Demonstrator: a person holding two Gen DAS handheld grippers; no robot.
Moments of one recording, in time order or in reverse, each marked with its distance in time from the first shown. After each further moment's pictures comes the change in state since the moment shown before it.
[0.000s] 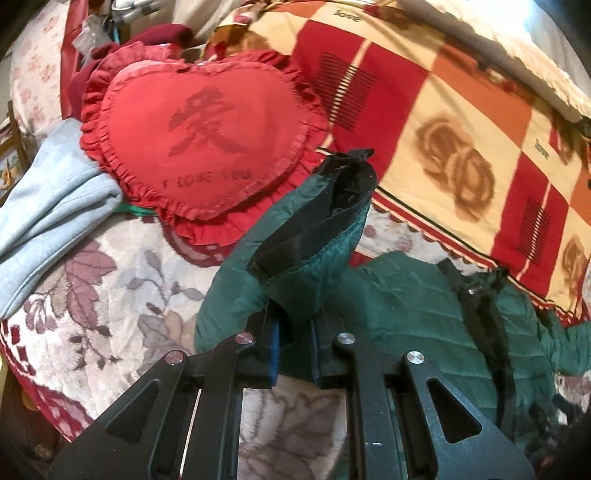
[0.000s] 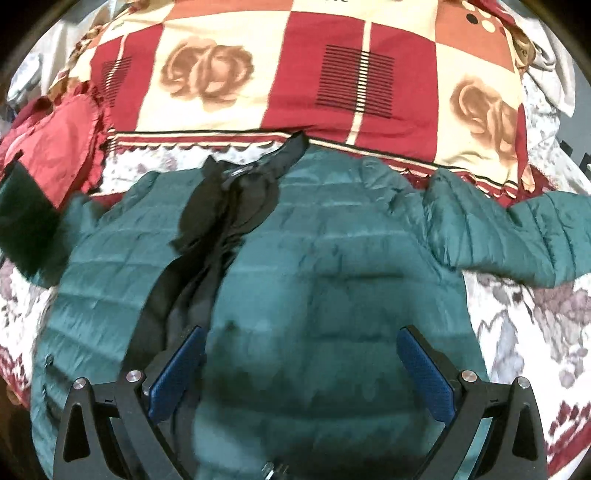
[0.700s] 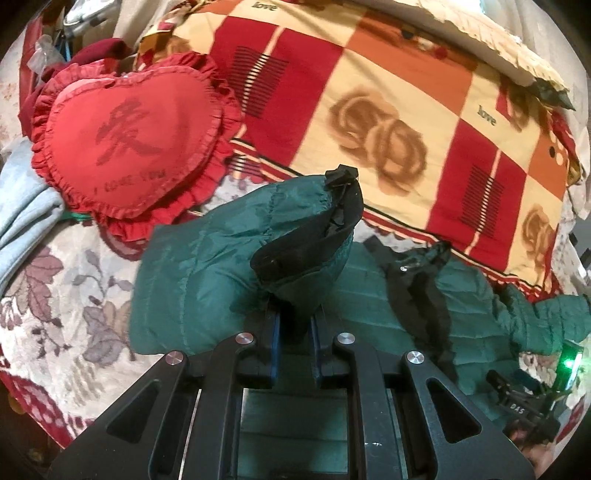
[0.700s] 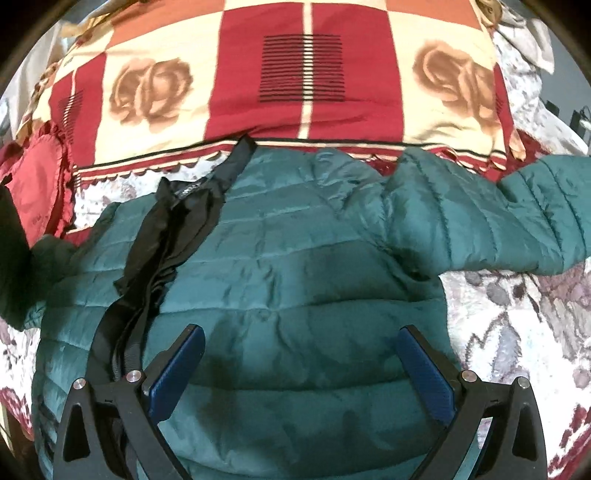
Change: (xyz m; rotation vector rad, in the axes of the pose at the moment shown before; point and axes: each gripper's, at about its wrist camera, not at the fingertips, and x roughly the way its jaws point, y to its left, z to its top) left arm -0.015 -0.100 -0.010 0.076 0.048 -0.121; right arm 0.022 -0.053 0.010 0.138 0.019 0.015
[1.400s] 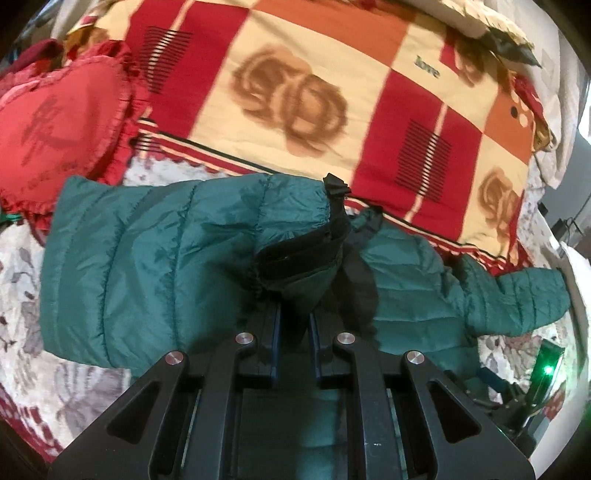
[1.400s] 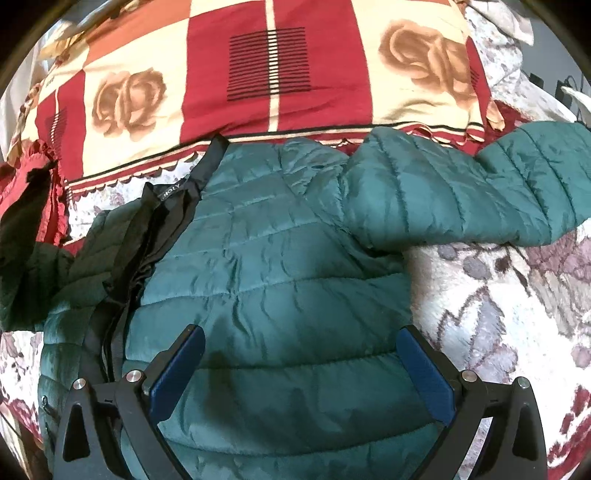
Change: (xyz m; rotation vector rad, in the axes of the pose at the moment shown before) left arm 0.033 -0.106 -0.012 0.068 0.106 -0.148; right arm -0.007 -0.029 -0.011 0.066 0.025 -0.001
